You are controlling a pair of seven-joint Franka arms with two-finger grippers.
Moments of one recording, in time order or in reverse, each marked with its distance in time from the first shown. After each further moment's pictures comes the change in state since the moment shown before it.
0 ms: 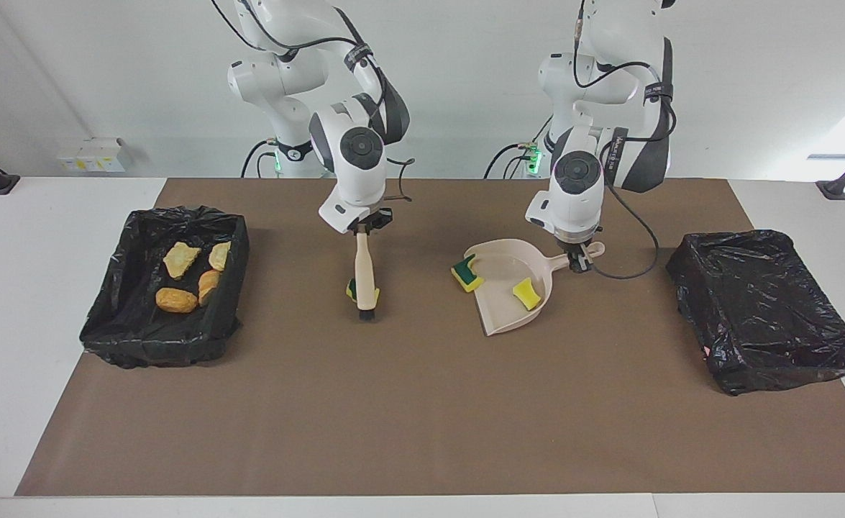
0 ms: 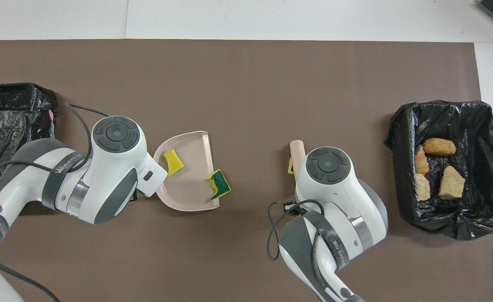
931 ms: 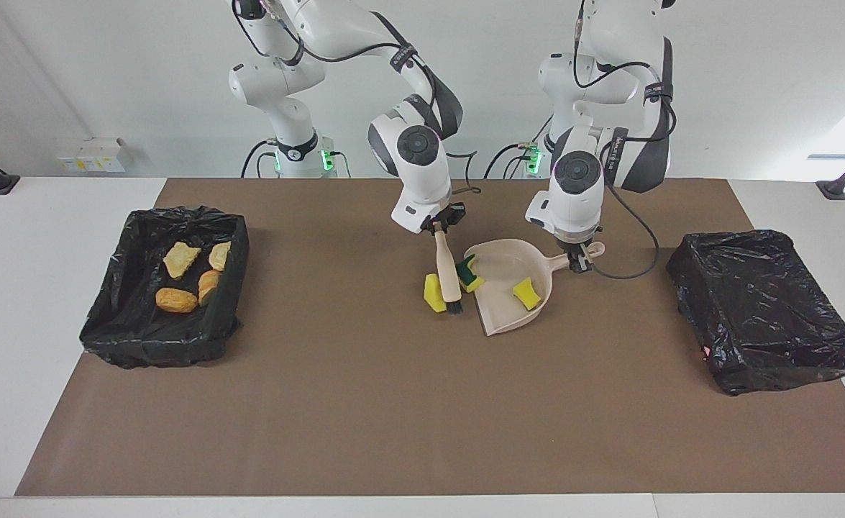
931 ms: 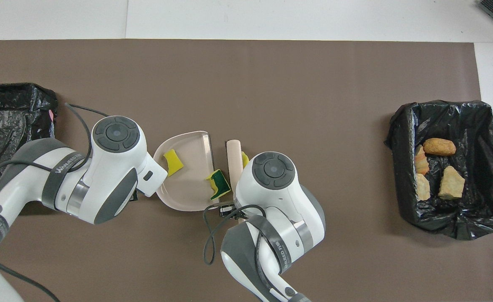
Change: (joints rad) left arm 0.000 0.000 0.000 0.000 0.000 0.000 0.000; right arm 0.129 0.141 0.009 0.227 0.268 0.059 0.018
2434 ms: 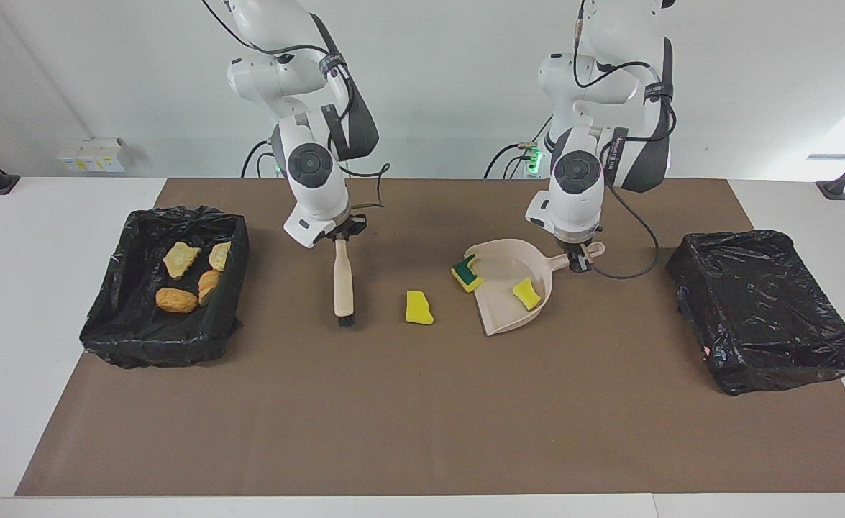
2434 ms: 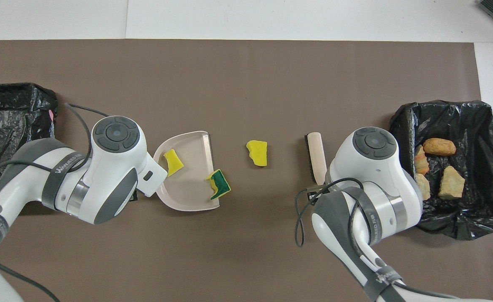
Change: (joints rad) left arm 0.000 0.000 0.000 0.000 0.000 0.000 0.000; right arm -0.296 -0.146 -0.010 -0.246 -0.227 -0.071 -0.208
